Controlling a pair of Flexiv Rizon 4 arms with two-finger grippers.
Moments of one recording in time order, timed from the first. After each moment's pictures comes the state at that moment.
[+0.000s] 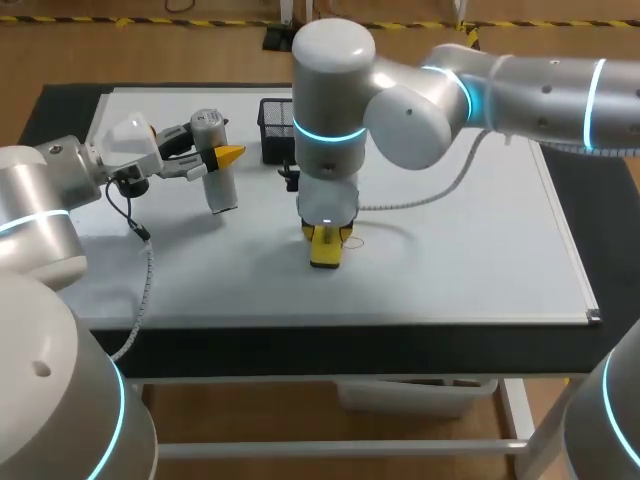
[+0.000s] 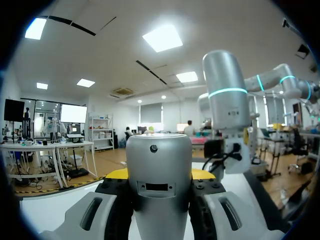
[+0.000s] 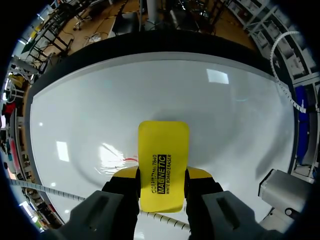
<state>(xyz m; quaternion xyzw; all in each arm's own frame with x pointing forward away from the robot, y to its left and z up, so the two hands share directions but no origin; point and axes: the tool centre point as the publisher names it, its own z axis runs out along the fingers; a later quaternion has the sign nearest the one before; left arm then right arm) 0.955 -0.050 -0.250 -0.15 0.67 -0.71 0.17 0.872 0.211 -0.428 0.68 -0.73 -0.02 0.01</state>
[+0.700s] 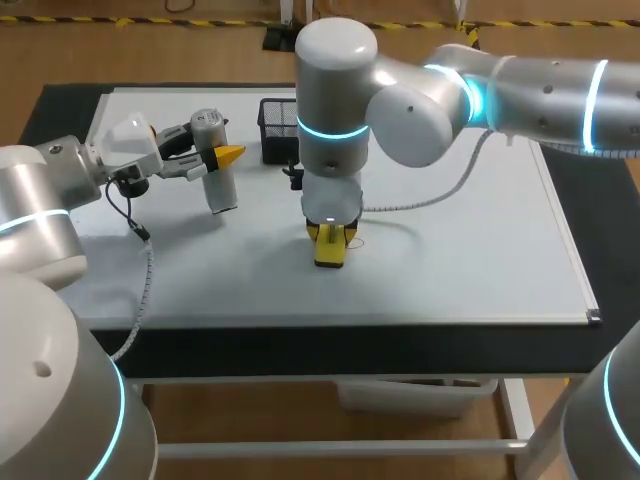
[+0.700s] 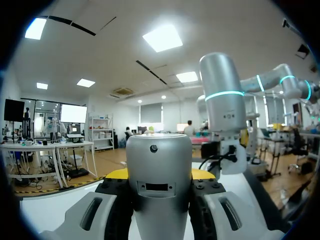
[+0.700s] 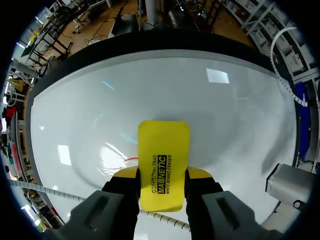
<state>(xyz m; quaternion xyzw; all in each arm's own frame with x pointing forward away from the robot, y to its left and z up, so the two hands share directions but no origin) 0.955 -0.050 -0.250 -0.15 0.67 -0.71 0.17 0.875 0.201 -0.432 0.67 -0.74 -0.02 0.02</state>
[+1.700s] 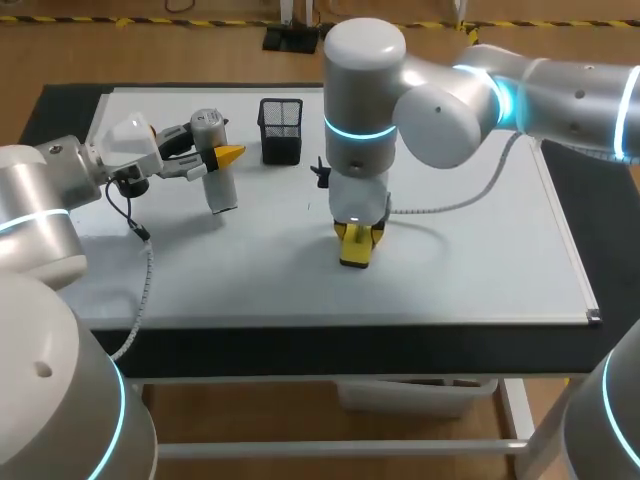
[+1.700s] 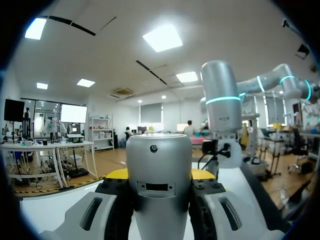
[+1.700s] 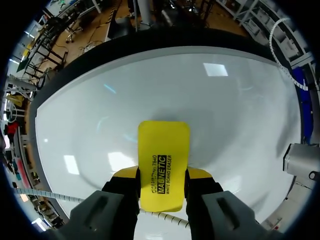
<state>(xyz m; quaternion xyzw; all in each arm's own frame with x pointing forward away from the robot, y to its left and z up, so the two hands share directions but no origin) 0.955 -0.050 -0.250 -0.15 0.67 -0.71 0.17 0.875 0.153 -0.432 0.63 -0.78 -0.01 0.02</state>
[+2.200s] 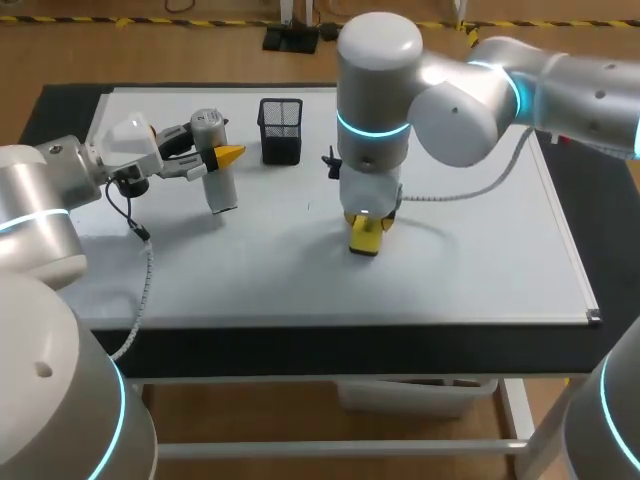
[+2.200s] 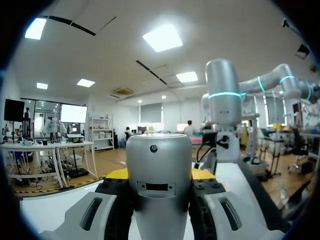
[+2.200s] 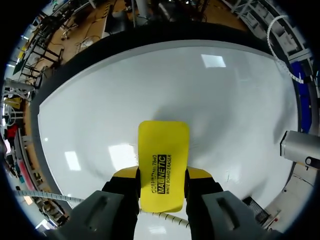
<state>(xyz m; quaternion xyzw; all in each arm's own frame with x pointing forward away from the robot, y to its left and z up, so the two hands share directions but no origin) 0.955 -0.050 -0.250 -0.15 0.67 -0.71 0.17 0.891 0.134 -0.408 0.62 -0.79 0.02 -0.01</state>
